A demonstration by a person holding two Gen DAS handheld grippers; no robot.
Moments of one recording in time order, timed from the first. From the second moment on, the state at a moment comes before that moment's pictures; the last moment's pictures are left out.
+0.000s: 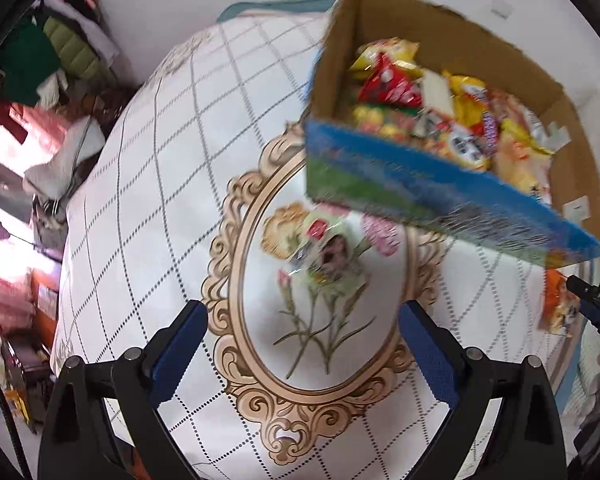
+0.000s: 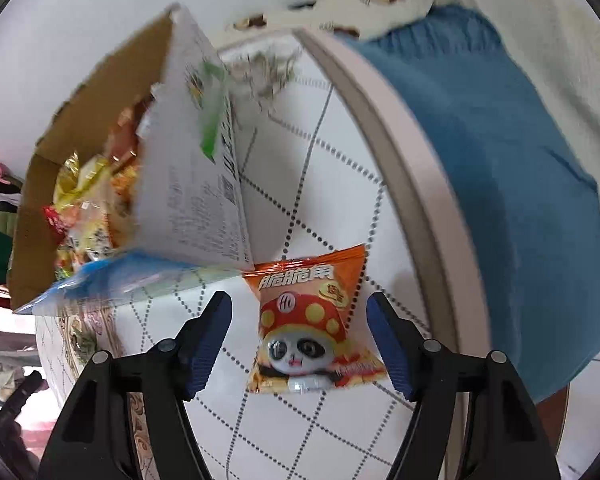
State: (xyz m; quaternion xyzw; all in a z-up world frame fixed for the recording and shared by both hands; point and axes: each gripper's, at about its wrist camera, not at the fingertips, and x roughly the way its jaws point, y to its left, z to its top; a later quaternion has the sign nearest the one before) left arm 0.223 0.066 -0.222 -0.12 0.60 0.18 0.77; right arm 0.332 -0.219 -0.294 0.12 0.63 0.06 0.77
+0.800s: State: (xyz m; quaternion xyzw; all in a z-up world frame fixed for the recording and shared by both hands) left arm 0.285 0.070 -0.306 -0.12 0.66 0.12 0.73; right arm 0.262 -0.123 -0.320 0.02 0.64 0.16 0.76
